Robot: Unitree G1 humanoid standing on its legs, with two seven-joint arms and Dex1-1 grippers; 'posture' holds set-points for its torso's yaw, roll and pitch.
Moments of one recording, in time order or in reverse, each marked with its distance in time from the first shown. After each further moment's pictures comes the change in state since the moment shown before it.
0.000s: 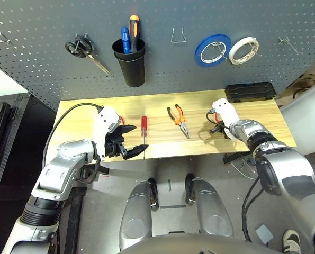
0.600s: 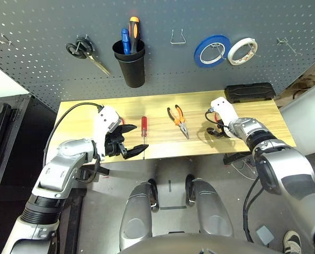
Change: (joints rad) left arm -0.009 0.000 0.000 0.027 0.002 -0.007 -0.019; right arm 0.000 -0.007 0.024 0.001 -0.001 -0.011 -0.032
